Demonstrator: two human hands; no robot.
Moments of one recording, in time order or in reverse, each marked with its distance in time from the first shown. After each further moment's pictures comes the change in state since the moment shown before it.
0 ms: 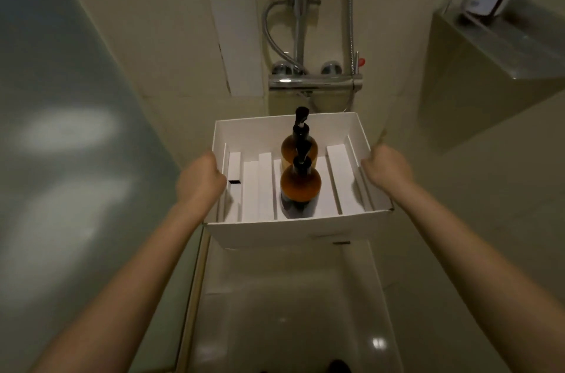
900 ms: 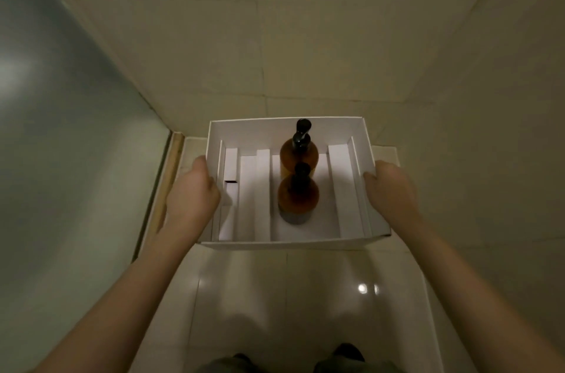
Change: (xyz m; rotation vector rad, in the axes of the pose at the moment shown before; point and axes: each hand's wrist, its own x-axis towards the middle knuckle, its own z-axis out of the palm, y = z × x) left_hand -0.010 -0.153 0.479 -0.005 -0.068 -0.056; right_hand 0.071 0.193 0.475 -0.026 -0.082 -0.016
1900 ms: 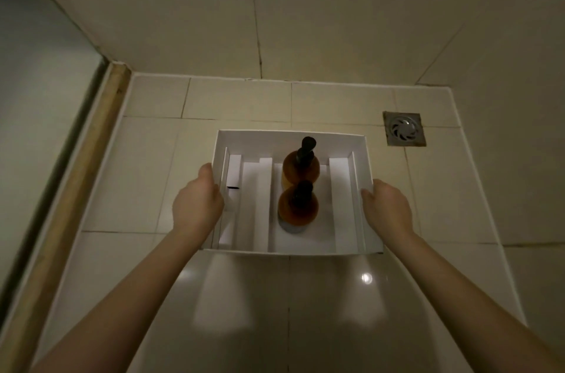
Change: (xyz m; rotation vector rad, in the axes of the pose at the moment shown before) left_hand 0.022 -0.124 0.345 0.056 -0.096 -0.002; right_hand 0.042 0.124 0.345 0.045 -0.097 0.103
